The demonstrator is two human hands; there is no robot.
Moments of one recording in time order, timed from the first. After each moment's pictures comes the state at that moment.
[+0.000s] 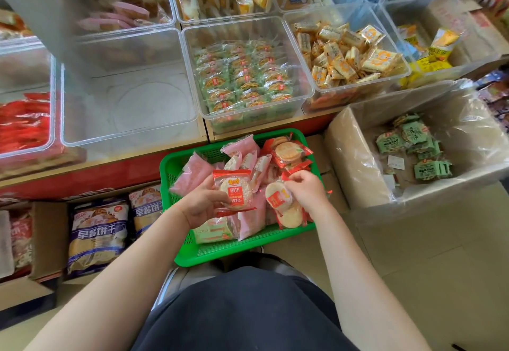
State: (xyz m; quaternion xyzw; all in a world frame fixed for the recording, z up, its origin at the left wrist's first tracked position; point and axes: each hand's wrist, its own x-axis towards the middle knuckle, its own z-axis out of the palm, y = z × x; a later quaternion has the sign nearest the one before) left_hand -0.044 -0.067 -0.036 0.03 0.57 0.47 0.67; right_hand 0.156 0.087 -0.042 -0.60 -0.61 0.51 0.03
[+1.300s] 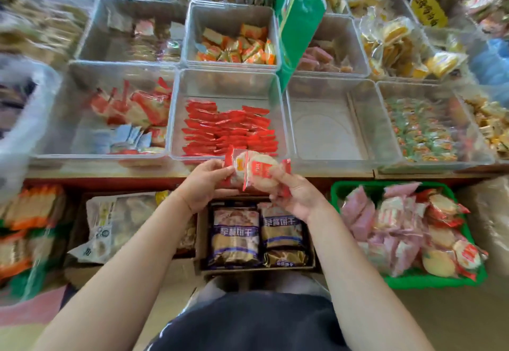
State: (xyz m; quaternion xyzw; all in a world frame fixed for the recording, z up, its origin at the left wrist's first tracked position) left_hand -0.433 -0.371 0.024 0.05 0.59 0.60 0.54; right_hand -0.274 -0.215 0.027 -0.39 -0.38 0.84 0.01
